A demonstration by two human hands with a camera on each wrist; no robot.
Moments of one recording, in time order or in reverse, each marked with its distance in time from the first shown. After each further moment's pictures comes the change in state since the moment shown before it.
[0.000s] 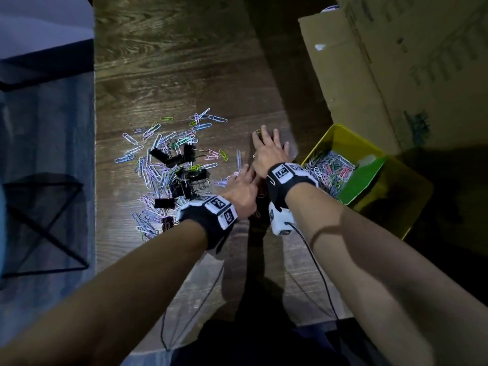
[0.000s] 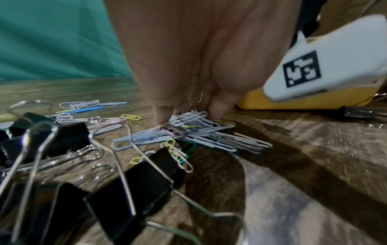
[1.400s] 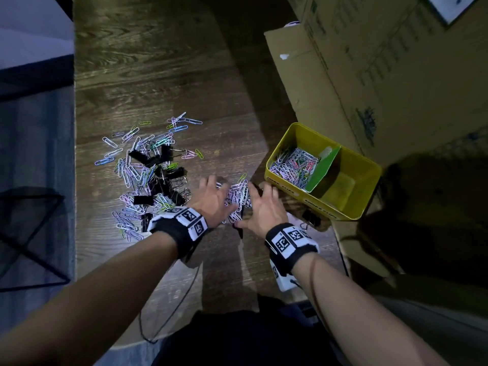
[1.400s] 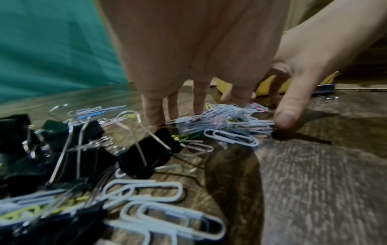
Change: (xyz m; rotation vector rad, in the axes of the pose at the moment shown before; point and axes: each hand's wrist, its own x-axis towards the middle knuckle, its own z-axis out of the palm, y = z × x) left_hand -0.040 0.008 0.016 0.112 0.093 -0.112; right_hand -0.138 0.040 0.049 -0.003 0.067 0.036
